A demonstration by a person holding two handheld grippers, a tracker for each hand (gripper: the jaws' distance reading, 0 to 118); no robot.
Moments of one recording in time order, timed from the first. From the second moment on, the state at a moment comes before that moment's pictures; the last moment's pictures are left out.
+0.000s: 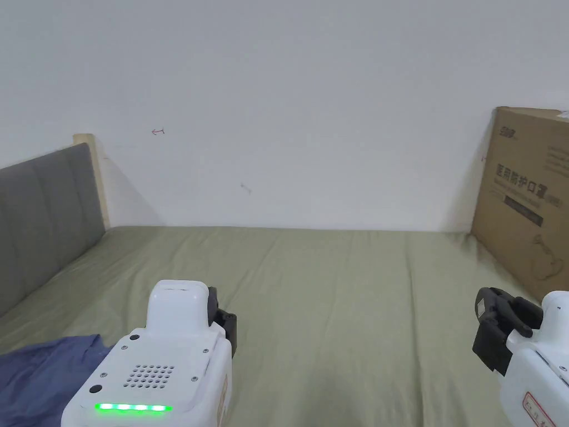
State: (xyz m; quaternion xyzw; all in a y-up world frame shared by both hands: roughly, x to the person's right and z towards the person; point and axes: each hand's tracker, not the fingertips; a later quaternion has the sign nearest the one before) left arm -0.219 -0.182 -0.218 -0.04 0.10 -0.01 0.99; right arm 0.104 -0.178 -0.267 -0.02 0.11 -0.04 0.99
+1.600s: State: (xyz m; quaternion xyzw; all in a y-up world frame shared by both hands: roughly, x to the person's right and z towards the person) left arm -0.525 -0.413 -0.367 -0.50 0.17 0.11 0.84; right arm -0.003 -0.278 -0.367 -0.31 0.29 -0.03 0.91
